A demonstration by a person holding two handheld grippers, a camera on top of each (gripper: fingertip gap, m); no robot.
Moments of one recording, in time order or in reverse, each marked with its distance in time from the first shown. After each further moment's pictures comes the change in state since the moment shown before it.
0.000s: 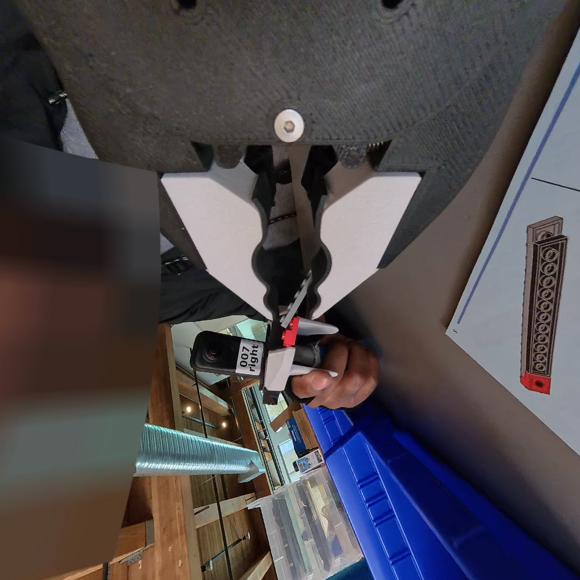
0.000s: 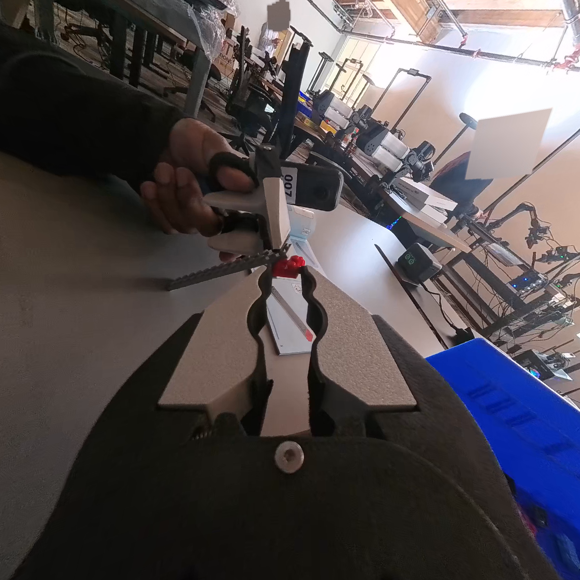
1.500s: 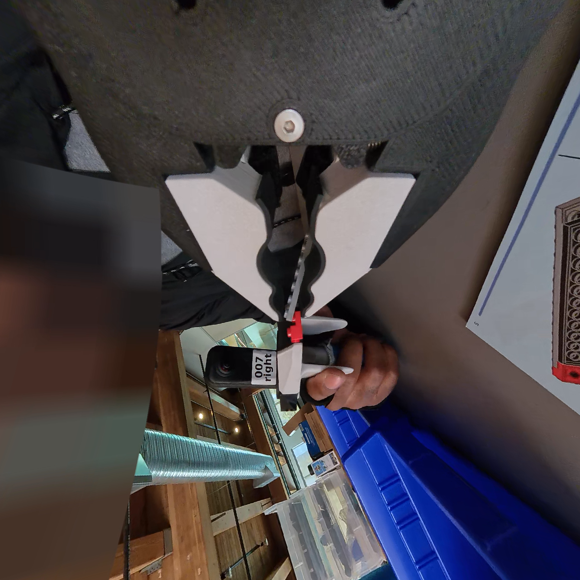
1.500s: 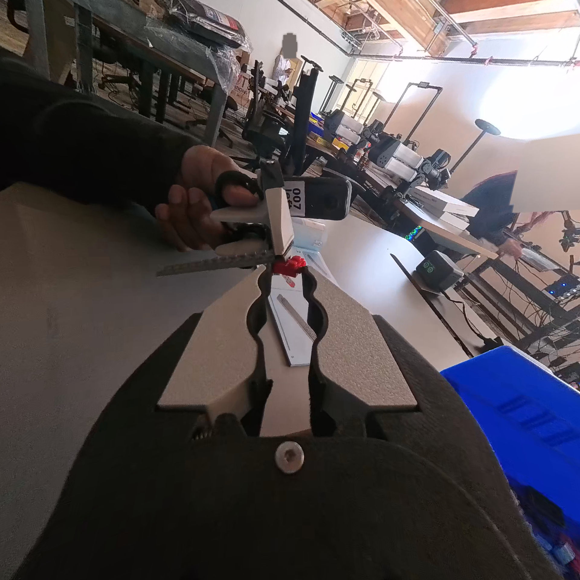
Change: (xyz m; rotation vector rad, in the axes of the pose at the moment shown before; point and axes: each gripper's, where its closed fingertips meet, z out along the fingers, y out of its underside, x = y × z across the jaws) left arm 0.008 0.002 0.002 -0.010 0.047 0.029; right arm -0.003 -0.006 0.001 0.060 -0.048 0.069
